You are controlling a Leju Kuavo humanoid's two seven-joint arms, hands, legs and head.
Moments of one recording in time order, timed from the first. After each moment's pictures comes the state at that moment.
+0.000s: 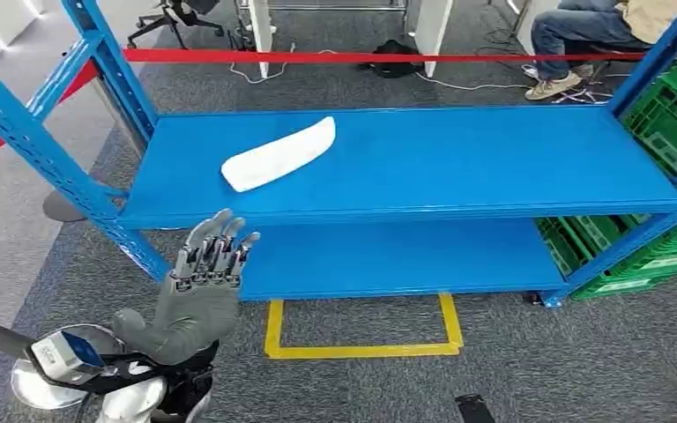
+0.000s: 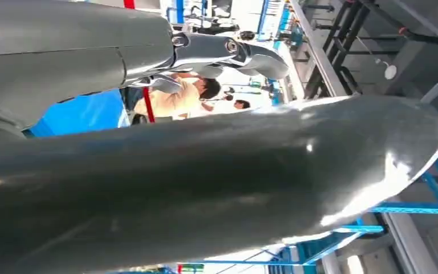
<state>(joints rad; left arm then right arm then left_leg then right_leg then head) 0.09 -0.24 -0.39 -1.72 0.00 -0.40 -0.67 -0.12 0.19 -1.16 -0.30 1.37 -0.29 -0.21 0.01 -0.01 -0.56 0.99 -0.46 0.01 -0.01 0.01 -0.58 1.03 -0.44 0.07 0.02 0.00</state>
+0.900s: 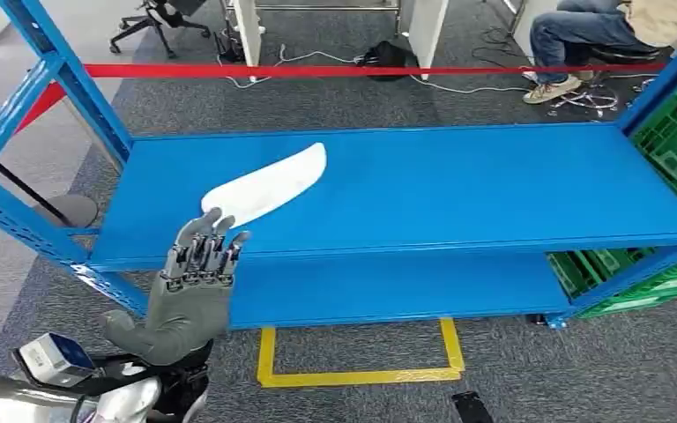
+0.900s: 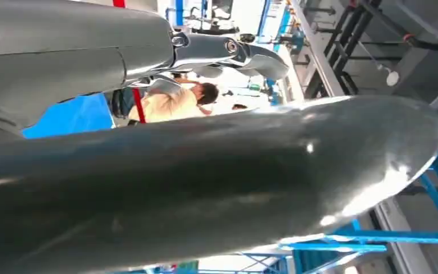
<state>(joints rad) 0.09 -0.24 -0.38 -1.73 0.01 -0.40 -0.68 -0.12 0.19 -1.16 -0.29 1.37 -0.29 -0.21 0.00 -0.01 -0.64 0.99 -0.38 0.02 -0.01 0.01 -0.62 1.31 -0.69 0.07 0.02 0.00</state>
